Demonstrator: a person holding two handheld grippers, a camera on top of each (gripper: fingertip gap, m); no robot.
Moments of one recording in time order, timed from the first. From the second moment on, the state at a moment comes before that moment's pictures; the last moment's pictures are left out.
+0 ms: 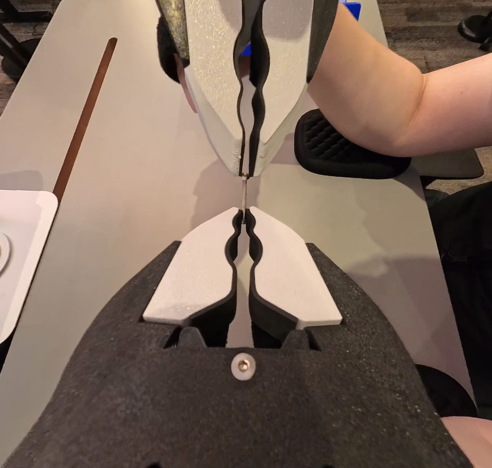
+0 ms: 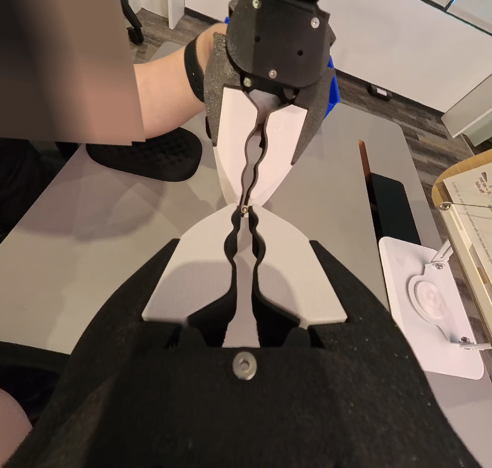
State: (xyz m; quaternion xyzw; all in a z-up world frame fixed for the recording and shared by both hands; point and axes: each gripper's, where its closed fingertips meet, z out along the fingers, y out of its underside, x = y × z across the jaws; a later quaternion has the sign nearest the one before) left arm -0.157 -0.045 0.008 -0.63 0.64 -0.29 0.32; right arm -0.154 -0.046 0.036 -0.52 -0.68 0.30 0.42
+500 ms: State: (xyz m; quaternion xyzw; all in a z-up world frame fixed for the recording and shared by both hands) left arm -0.161 -0.031 0.008 -0.66 0.62 -0.26 0.33; right arm -0.159 -0.030 0.037 -0.59 -0.63 0.30 0.41
